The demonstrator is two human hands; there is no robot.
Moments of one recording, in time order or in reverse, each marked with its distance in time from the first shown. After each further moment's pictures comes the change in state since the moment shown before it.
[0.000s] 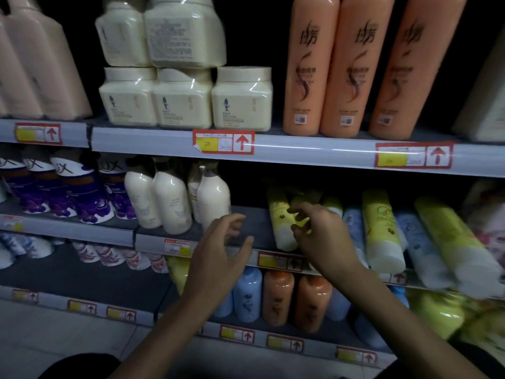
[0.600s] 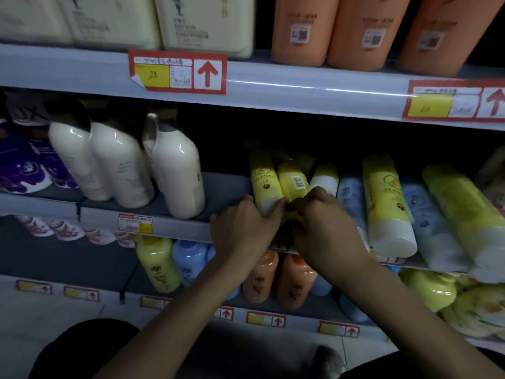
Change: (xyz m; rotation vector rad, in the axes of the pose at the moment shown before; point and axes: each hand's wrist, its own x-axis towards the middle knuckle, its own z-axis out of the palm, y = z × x) left_hand 0.042 -0.004 0.115 0.443 -0.173 -0.266; right_hand -0.012 0.027 0.010 -0.245 -0.251 0.084
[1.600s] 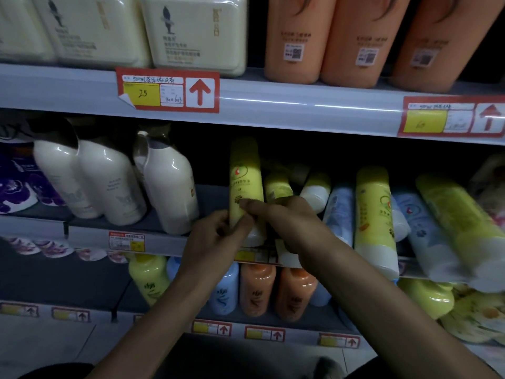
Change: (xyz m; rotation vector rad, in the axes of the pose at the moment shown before) left_hand -0.009 -0.026 -0.048 -0.694 -0.163 -0.063; right_hand 0.042 -0.043 -0.006 1.018 -0.217 0.593
